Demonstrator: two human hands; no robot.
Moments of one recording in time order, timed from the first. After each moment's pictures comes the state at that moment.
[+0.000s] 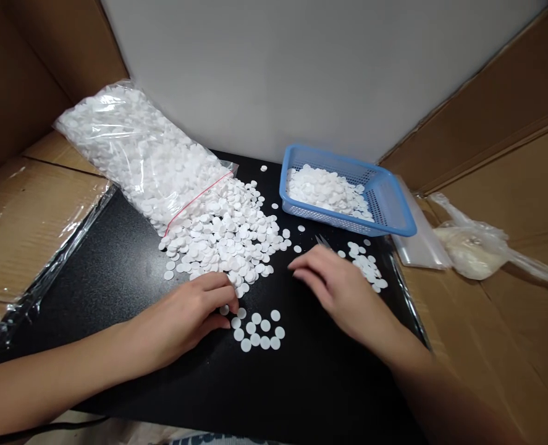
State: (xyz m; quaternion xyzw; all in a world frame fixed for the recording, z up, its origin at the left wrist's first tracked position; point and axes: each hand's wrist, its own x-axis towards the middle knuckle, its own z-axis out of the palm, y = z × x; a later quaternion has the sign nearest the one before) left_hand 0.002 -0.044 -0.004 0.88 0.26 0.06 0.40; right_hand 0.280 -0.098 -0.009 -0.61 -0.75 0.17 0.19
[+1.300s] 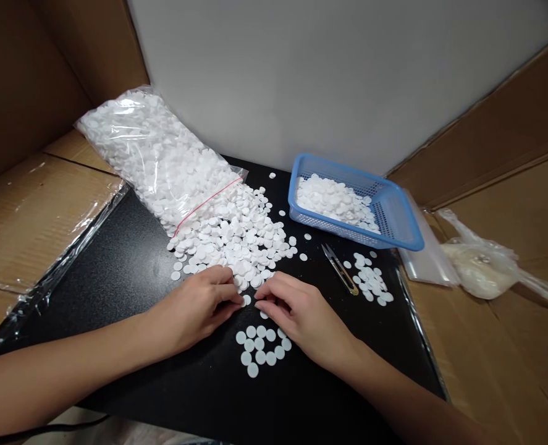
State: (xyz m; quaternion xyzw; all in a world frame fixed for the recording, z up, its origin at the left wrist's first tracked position) left_hand 0.007 -0.043 -0.017 0.91 0.27 0.14 0.28; right_hand 0.226 -0.099 -0.015 -0.54 -0.75 0.31 0.23
